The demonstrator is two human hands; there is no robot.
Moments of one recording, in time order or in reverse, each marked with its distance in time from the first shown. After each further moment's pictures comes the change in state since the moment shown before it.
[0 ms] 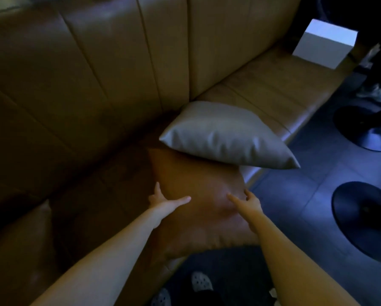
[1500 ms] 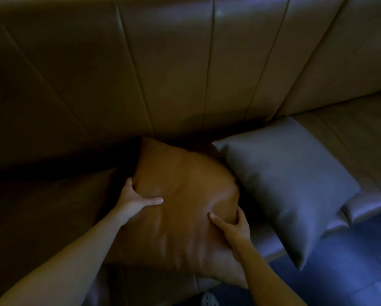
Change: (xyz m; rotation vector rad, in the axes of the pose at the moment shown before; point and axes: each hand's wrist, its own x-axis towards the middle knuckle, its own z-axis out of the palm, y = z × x) left_hand 0.033 -0.116 -0.193 -0.281 0.389 -0.001; right_hand -0.012 -0.018 0.185 -0.015 -0.352 -0.204
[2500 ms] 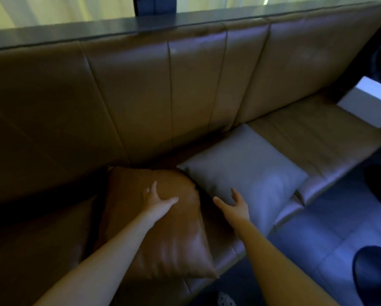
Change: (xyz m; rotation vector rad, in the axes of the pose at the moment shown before) left_hand -0.033 0.079 0.059 0.113 -0.249 0.099; right_hand -0.020 -0.075 -0.038 -0.118 0.223 -0.072
